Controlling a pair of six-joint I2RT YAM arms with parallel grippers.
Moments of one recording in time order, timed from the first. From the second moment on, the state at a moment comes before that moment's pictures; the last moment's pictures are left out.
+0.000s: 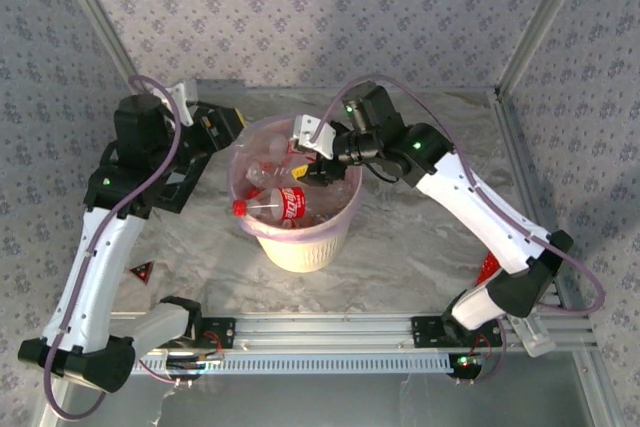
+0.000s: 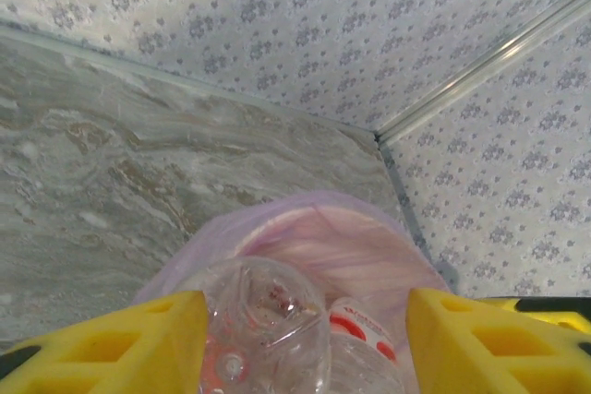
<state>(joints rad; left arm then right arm) -0.26 1.07 1.42 -0.70 0.35 -0.60 0.77 1.49 1.71 -0.76 -0.40 -0.59</state>
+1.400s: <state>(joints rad) 0.01 1.19 0.47 0.10 -0.30 -0.26 0.10 1.38 0.63 -0.05 0.29 0.12</state>
